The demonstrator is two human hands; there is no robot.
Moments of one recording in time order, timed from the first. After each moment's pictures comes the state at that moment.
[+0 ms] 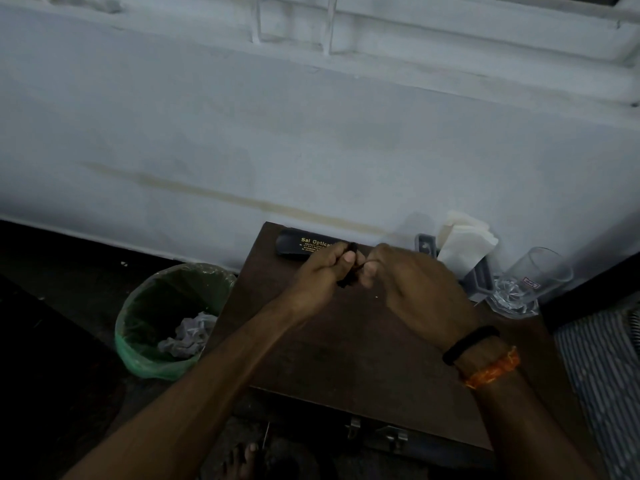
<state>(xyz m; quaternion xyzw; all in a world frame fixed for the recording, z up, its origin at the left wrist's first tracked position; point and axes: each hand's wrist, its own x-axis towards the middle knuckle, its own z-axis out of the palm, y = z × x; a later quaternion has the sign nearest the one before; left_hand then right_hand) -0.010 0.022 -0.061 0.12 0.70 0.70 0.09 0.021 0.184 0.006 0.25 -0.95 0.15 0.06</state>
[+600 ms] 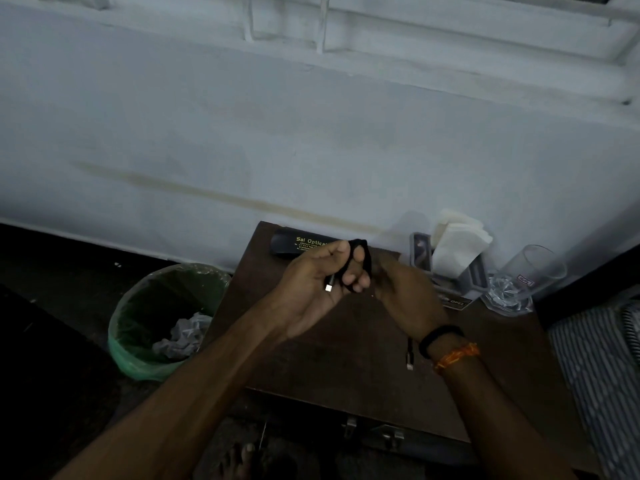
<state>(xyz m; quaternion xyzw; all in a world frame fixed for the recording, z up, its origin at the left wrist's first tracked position) 0.007 0.024 -0.038 0.07 0.44 0.88 0.19 -0.003 0.200 -0.058 0.16 -0.95 0.25 0.07</state>
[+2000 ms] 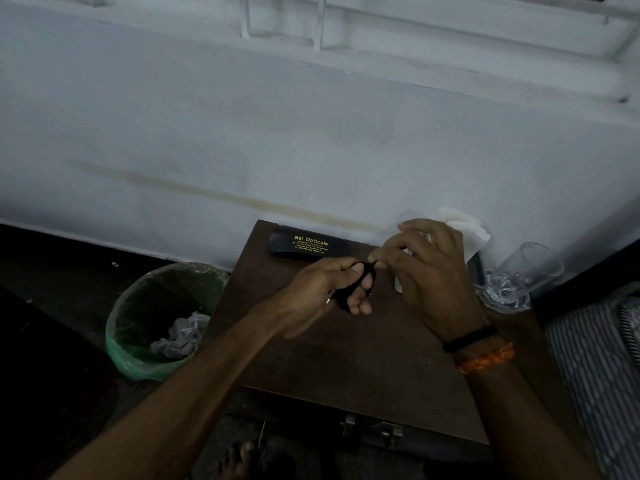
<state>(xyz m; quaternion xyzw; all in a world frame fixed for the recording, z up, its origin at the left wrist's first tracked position) 0.013 0.024 -0.037 0.12 0.61 0.75 0.25 0.006 0.216 -0.014 0.29 -0.91 0.08 0.30</state>
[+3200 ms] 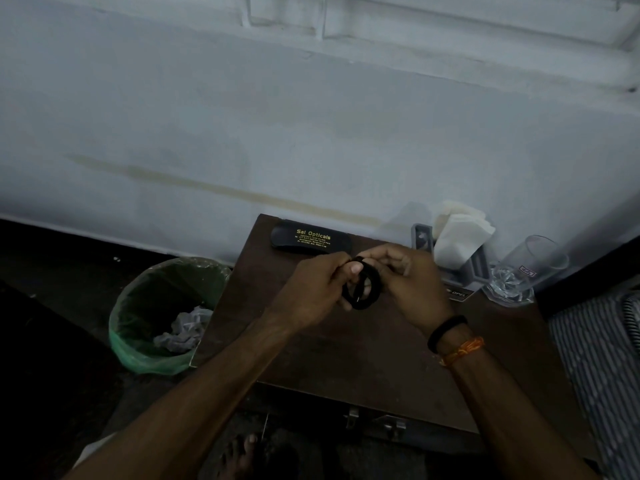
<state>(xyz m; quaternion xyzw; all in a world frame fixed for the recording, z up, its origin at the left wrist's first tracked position) 0.012 0.018 -0.056 0.16 0.84 0.52 0.07 0.000 0.196 -0.051 0.09 -0.84 0.53 0.02</state>
